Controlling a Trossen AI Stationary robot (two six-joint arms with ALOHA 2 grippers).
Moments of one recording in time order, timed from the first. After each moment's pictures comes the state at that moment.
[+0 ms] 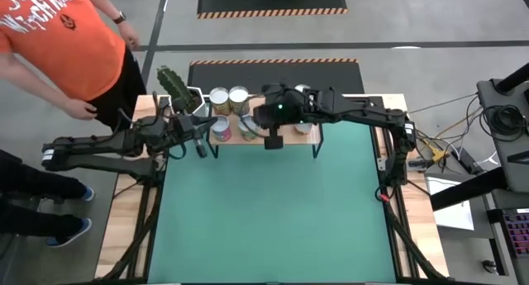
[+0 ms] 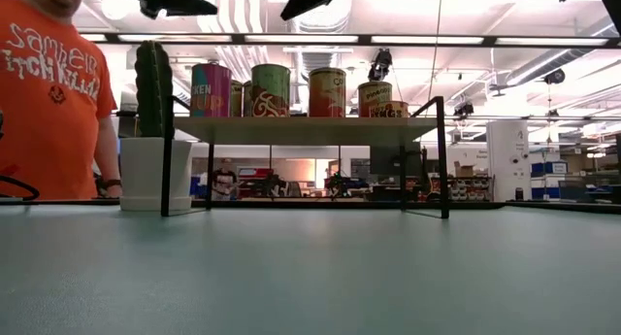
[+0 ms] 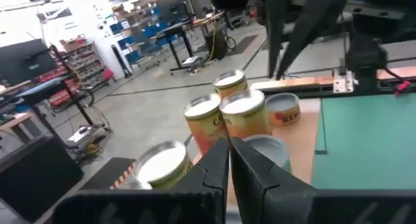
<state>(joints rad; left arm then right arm) 0.09 0.72 0.70 -0.06 -0.44 0.27 -0.15 1.85 2.05 -0.83 0.11 -0.45</state>
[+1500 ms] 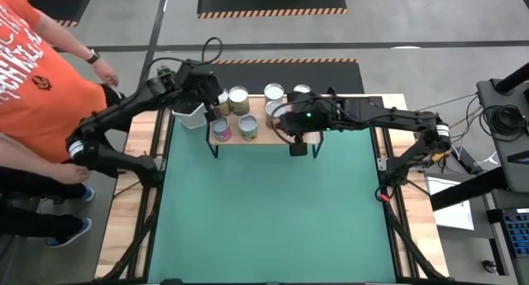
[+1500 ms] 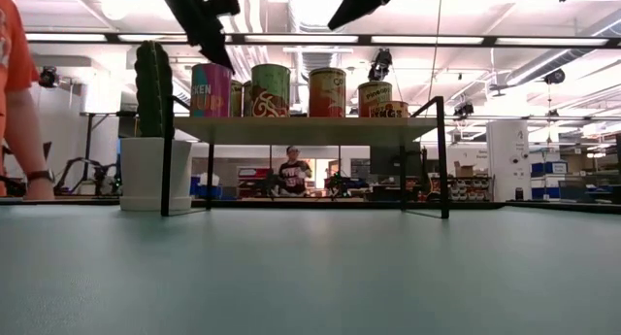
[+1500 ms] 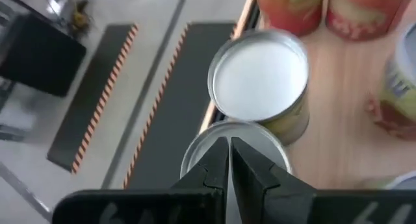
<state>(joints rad) 0.60 1.28 1.32 -0.77 -0.17 0.45 -0.14 1.55 1.61 -0.71 0.10 -0.41</state>
